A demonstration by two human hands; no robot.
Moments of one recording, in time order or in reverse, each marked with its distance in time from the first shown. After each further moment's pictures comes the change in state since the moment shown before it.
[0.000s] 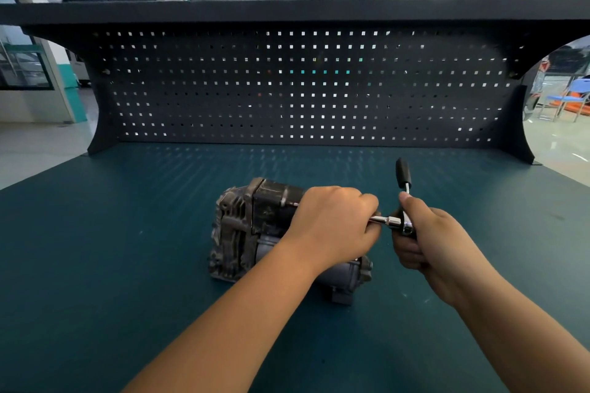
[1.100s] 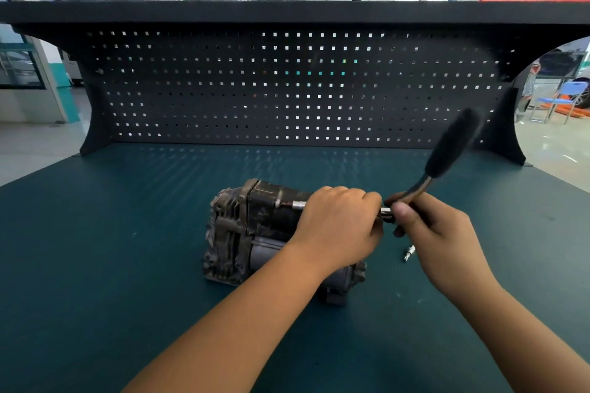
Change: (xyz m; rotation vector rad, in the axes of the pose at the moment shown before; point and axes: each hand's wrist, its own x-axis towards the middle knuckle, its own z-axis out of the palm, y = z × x) left_hand 0.006 0.011 0.007 0.022 0.060 -0.049; right_hand -0.001 0.009 -0.015 -0.507 0.172 -0.647
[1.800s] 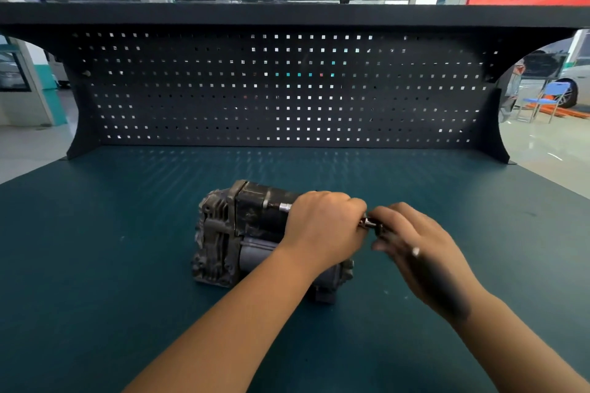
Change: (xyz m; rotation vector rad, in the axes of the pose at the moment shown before) left_hand -0.002 0.002 -0.003 0.000 -0.023 -0.053; right_hand -0.011 0.018 -0.006 -0.486 -0.082 -0.487
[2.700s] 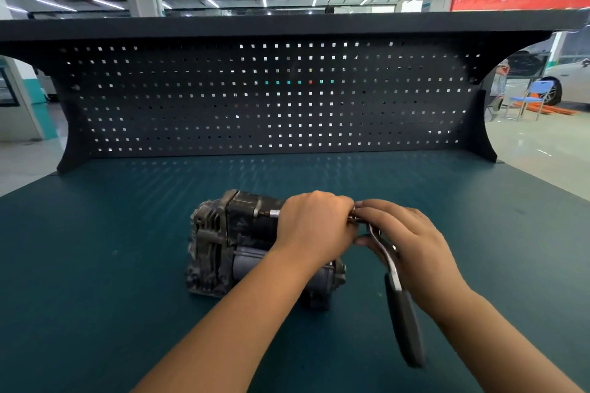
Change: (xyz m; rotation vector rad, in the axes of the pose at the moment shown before) left_hand 0.009 -0.002 0.006 -0.041 -0.115 -0.070; right_hand 0.005 -0.003 0.003 -0.048 0.178 -0.066
